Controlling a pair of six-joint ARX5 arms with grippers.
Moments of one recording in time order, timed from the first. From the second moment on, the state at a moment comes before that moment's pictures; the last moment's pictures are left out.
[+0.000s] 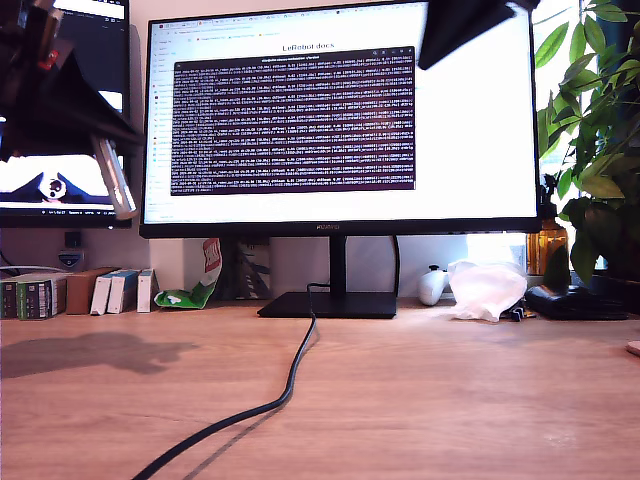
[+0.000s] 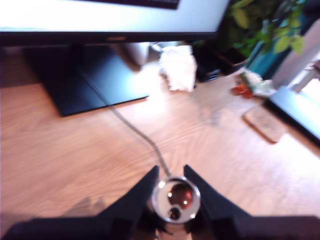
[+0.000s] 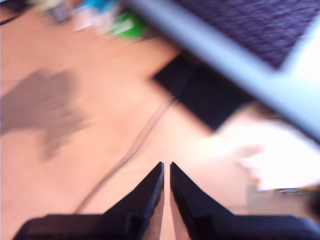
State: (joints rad) left arm -0.06 1.33 0.85 -0.13 0.84 0.03; right arm 0.38 1.53 1.60 -0.80 -0.14 -0.16
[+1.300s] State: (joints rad) left arm -0.06 1.77 1.32 -0.84 0.51 0.16; right arm 0.31 0.40 0.46 -0.25 0.08 -0.29
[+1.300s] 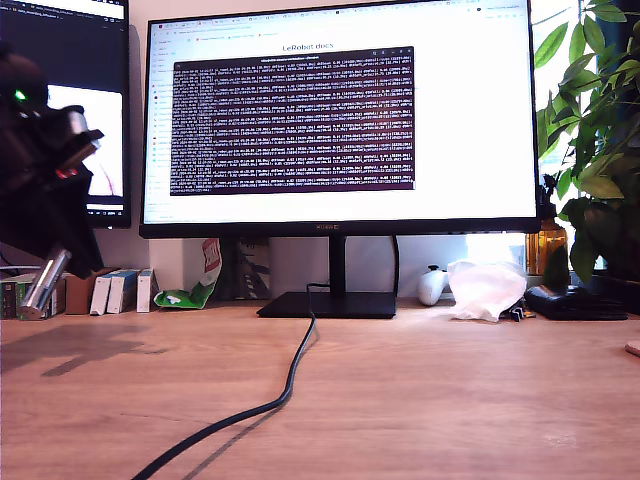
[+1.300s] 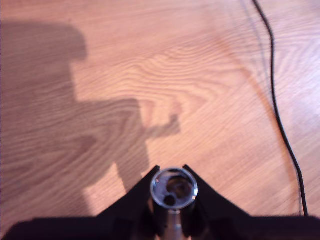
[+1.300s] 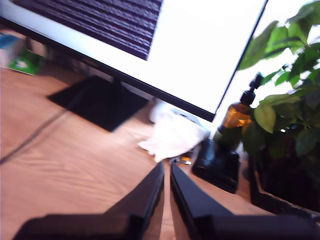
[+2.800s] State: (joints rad) left arm -0.04 1.98 1.44 -0.77 0.39 0.26; right arm 0.32 0.34 0.46 -0.32 0.05 -0.29
